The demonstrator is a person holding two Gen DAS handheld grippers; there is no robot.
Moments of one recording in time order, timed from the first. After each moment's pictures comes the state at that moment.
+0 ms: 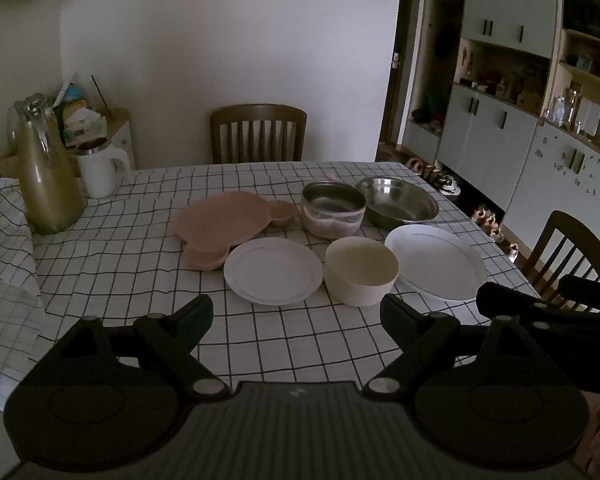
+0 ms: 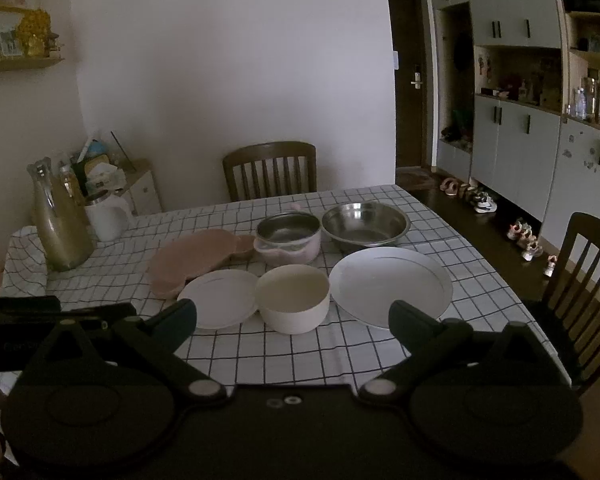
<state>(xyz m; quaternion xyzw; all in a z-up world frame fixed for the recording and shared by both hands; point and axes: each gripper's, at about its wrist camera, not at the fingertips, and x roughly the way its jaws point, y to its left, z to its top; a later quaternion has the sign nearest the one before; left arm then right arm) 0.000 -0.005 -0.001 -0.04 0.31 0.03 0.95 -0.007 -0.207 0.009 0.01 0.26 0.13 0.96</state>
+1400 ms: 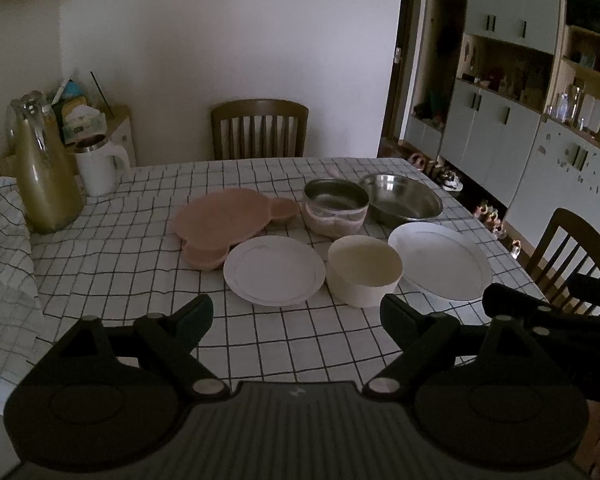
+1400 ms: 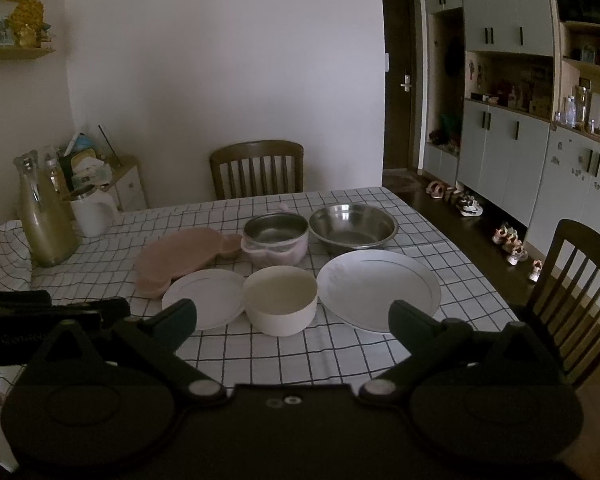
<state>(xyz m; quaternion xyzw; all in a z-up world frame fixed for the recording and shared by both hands) 0.012 -0.004 -0.004 -0.04 0.32 0.04 0.95 -0.005 -0.200 0.009 0.00 0.26 0.11 0.96</state>
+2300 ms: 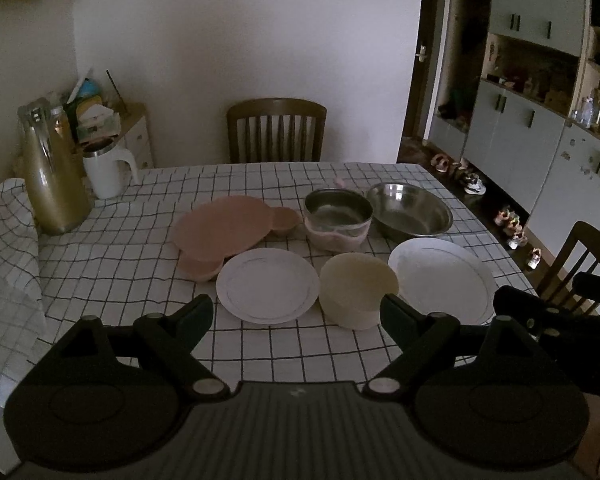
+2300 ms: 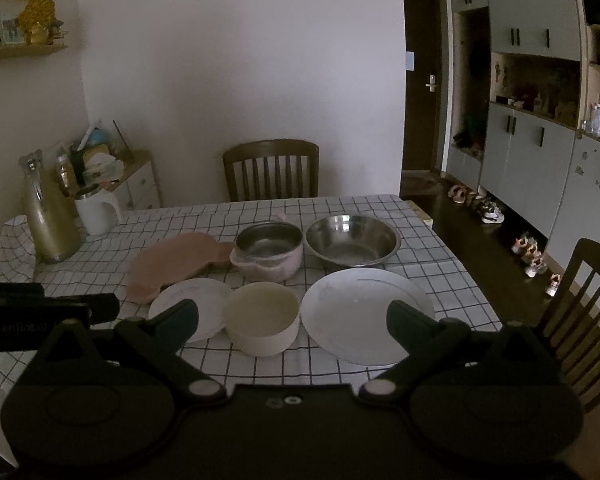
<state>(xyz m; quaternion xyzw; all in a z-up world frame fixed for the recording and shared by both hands) 0.047 -0.043 0.016 -0.05 0.33 0.08 0.94 0.045 -0.242 0.024 -0.02 0.27 0.15 0.95</state>
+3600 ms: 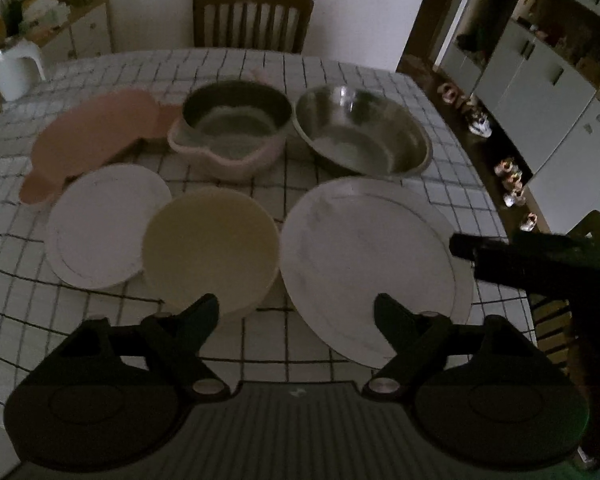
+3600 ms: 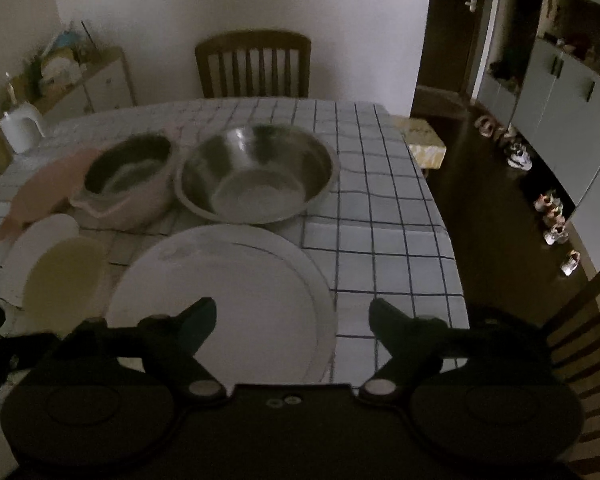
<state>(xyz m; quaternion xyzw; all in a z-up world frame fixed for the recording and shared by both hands) 0.231 -0.150 -0.086 -0.13 0.47 0.08 0.87 0.293 -0.338 -0.075 -0.09 0.42 0.19 0.88</state>
